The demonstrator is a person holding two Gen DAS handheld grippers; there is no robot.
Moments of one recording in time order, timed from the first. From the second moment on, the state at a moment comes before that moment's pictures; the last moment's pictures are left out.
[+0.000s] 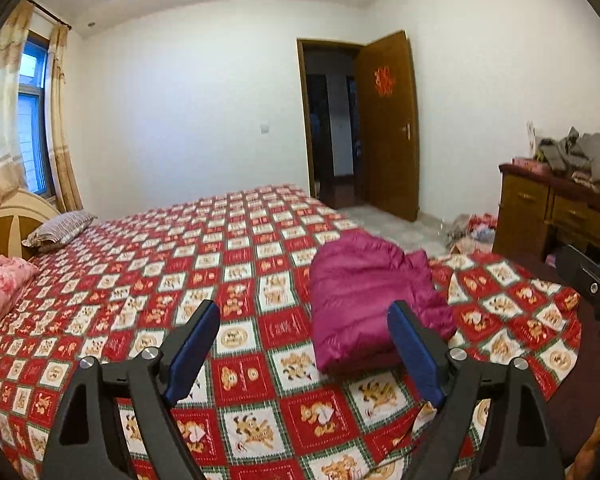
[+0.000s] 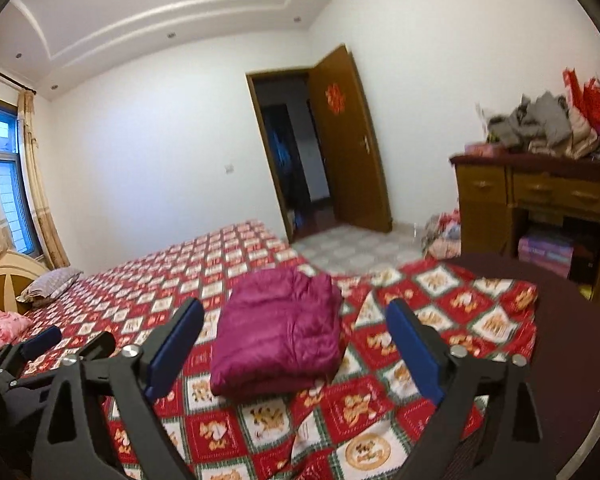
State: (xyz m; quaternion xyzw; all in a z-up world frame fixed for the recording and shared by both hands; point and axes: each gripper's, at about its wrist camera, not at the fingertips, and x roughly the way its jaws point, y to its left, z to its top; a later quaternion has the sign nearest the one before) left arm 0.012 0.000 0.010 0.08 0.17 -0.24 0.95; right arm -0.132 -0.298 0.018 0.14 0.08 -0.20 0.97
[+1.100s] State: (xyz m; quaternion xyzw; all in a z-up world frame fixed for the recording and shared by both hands) left arm -0.008 0.023 0.034 0.05 0.09 -0.23 0.97; right arm -0.141 -0.284 0.027 0.09 0.04 -0.21 0.97
